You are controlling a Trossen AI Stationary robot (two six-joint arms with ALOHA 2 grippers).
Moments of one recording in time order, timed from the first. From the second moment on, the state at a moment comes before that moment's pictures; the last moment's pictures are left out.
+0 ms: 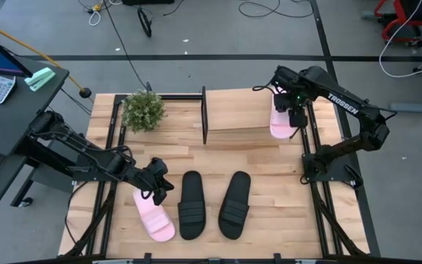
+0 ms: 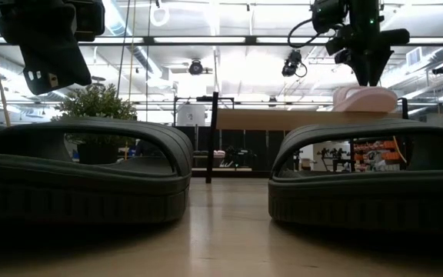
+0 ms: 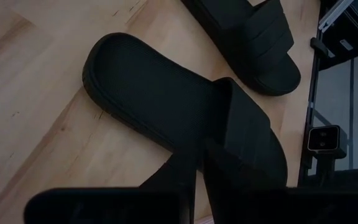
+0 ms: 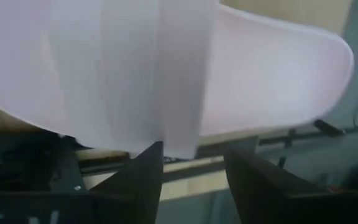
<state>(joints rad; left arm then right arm) -0.48 1.11 0.64 -0.29 -0.27 -0.98 -0.70 1.40 1.44 -1.56 0.28 -0.68</state>
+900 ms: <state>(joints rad) -0.48 1.11 0.64 -0.29 -0.30 -0.94 -0.35 1.39 1.47 -1.36 -0.08 -0.42</state>
